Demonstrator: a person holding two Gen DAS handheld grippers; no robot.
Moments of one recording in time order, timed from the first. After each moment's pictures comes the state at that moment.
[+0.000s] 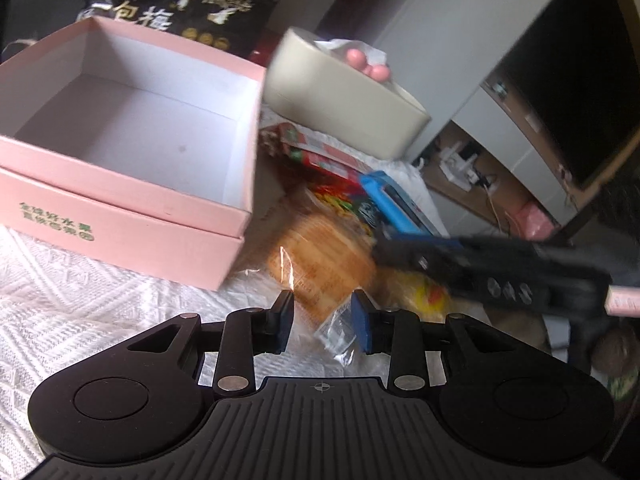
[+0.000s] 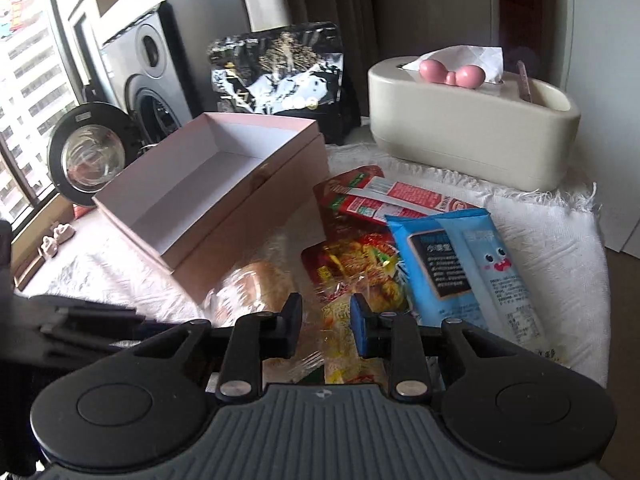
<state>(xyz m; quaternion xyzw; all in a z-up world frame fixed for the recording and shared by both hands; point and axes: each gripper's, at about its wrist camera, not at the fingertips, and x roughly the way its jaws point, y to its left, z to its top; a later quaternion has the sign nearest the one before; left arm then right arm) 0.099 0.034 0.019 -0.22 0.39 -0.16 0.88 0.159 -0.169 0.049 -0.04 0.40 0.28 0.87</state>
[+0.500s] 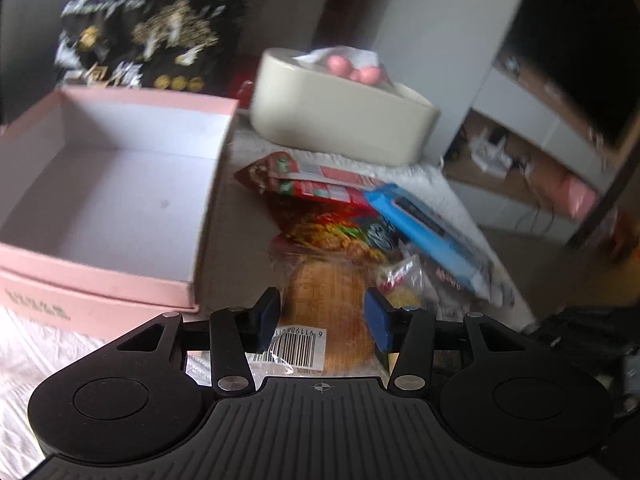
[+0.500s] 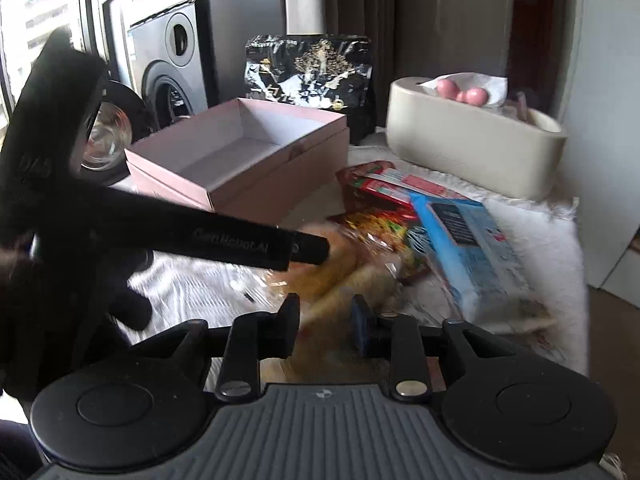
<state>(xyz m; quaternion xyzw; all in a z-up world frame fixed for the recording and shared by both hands) 0.122 -0.014 0.025 -0.09 0.37 -0.12 0.92 0.091 -0.173 0.041 -0.10 0.34 0.27 0.90</state>
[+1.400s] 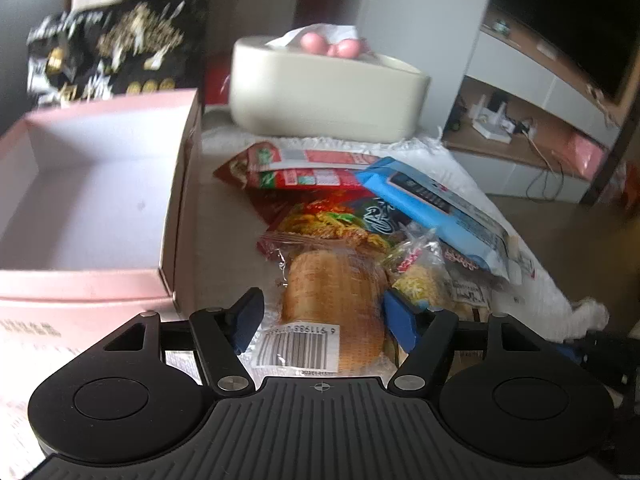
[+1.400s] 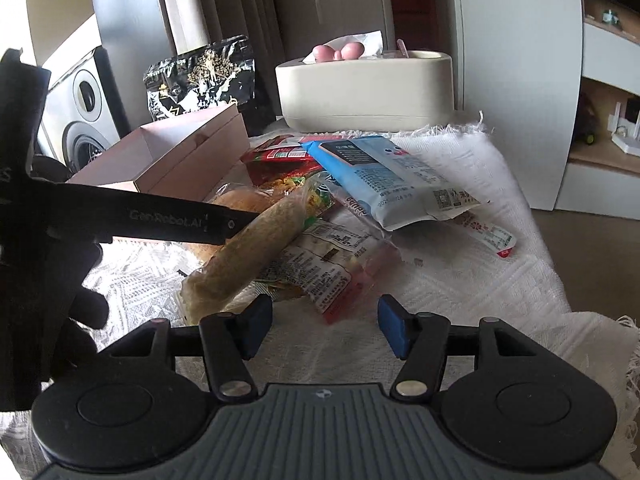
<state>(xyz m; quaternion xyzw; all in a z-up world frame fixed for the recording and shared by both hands) 0.138 -0.031 0.009 -0.05 0.38 -0.12 0.91 0.075 -0.218 0.000 0.02 0.35 0.15 0.93</state>
